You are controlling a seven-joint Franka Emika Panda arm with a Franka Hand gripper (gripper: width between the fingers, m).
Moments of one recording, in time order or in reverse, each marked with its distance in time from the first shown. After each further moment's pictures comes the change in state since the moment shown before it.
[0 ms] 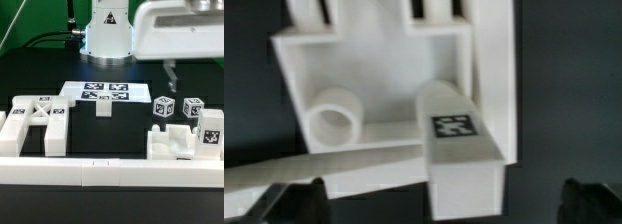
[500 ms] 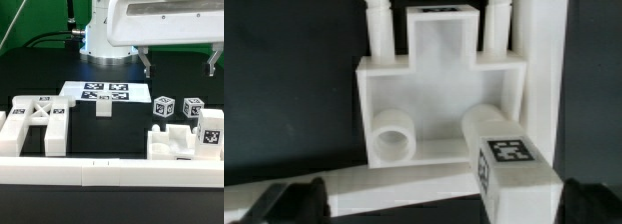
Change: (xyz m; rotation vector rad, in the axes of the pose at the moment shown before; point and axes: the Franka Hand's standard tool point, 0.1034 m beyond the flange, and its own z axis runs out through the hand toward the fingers) arm -0.010 0.014 -0.003 -0.006 -0.007 0.029
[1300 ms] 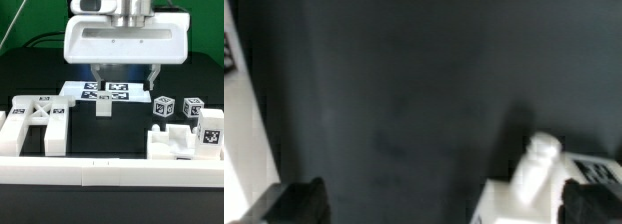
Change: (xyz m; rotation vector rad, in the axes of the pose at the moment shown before) arm -0.064 0.083 0.030 -0.066 0.028 -0.228
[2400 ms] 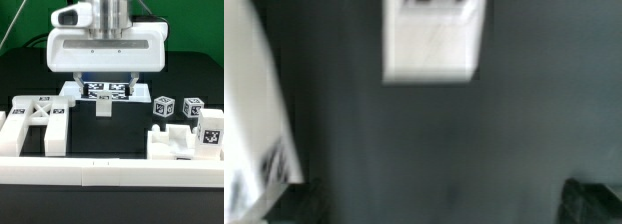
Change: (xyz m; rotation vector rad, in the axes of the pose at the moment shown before) arm -0.046 0.026 0.019 0.060 -0.239 0.157
